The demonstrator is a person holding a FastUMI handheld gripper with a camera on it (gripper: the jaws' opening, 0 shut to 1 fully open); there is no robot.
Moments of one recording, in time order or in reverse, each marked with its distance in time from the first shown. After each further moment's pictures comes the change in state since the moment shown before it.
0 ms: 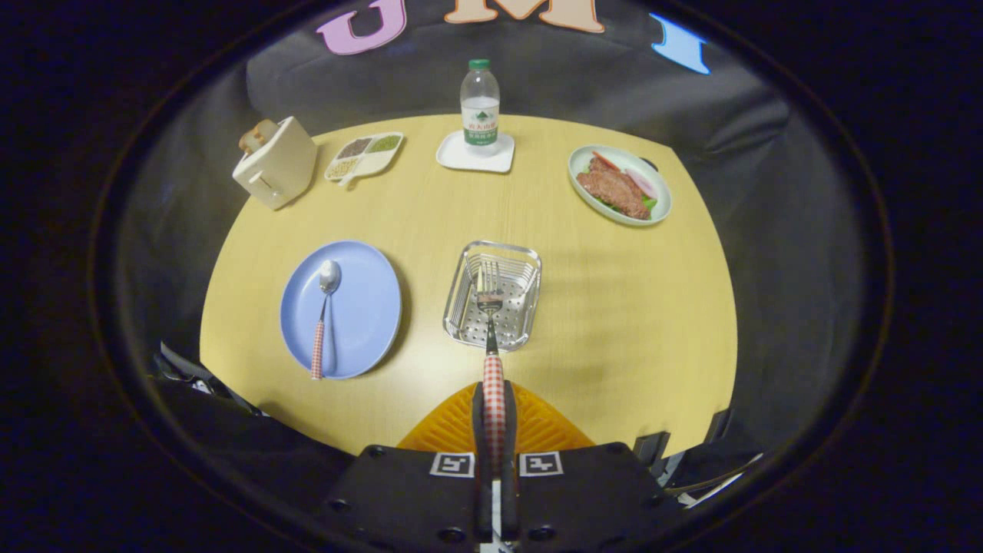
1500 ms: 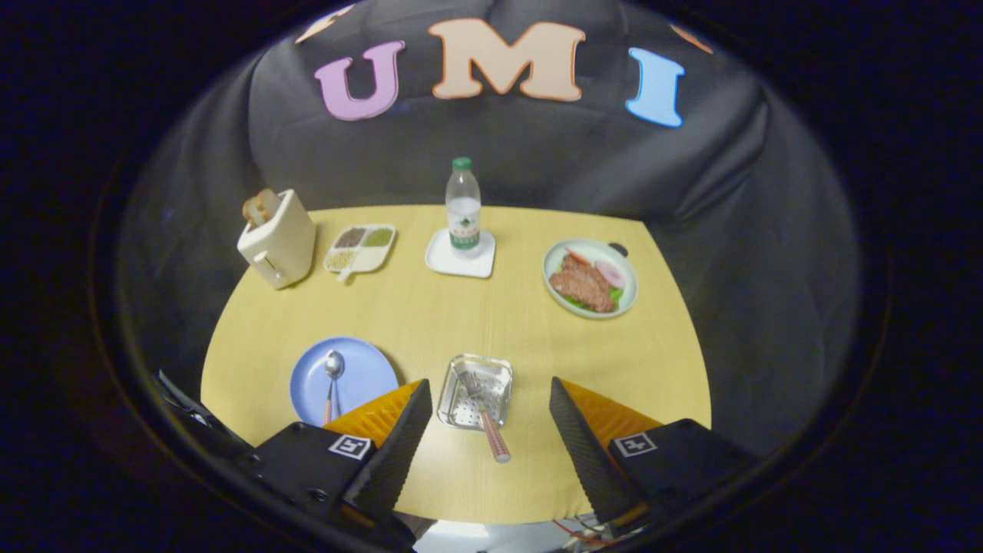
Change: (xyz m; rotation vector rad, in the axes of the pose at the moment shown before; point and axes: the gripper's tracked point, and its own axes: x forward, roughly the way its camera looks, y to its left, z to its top) arm -0.076 -0.004 0.100 0.035 -0.475 -0.054
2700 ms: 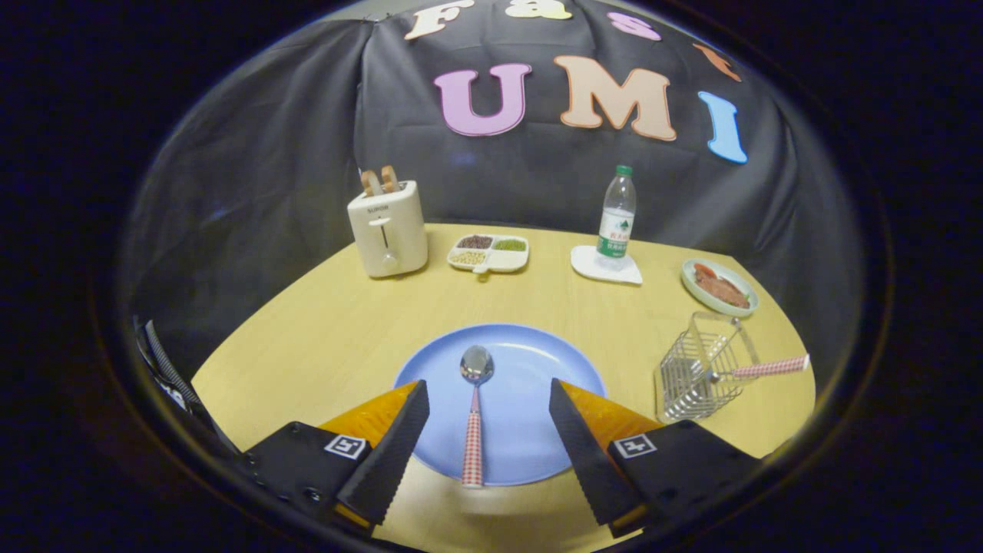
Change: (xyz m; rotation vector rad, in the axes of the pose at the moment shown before) arm 0.064 0.226 -0.141 -0.049 -0.218 0.170
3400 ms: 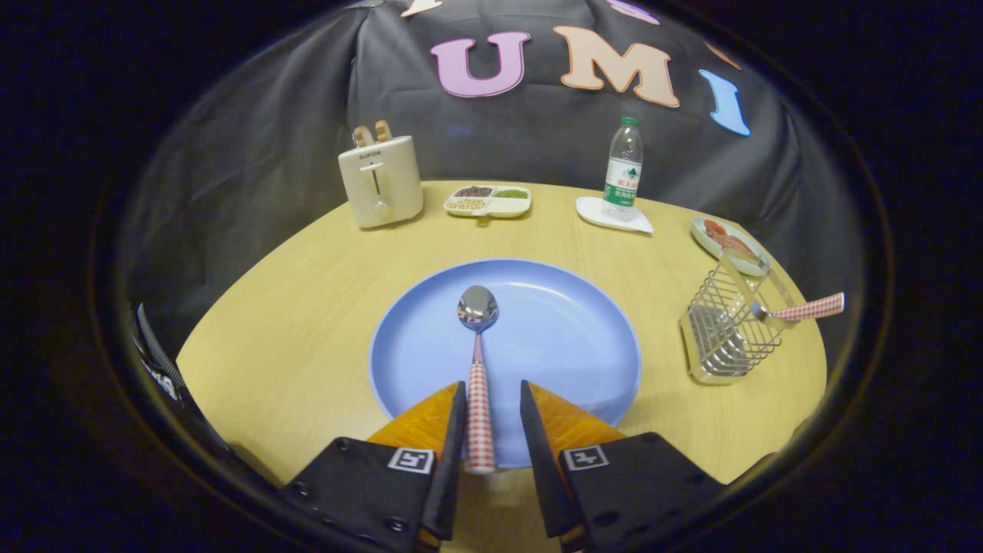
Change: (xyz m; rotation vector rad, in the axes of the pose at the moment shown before) arm 0.022 0.003 -0.054 -0.011 0.131 0.006
